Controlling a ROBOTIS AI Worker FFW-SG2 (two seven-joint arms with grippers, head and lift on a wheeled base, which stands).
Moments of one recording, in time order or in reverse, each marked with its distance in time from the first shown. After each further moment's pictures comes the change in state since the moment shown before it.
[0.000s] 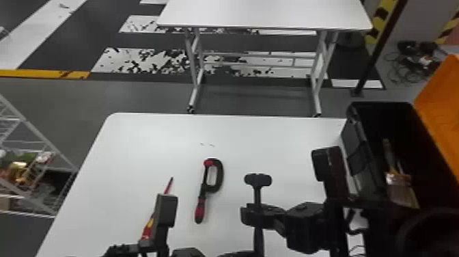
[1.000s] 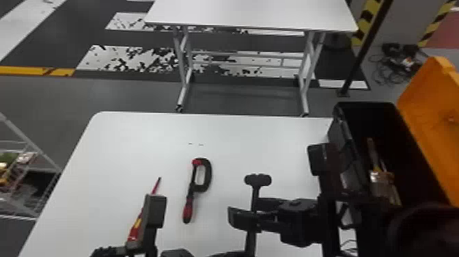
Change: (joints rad) left arm 0.003 -0.005 -0.014 -0.016 -0.006 0.025 0.005; right arm -0.010 0.016 -0.056 0.006 -0.056 0.024 -0.009
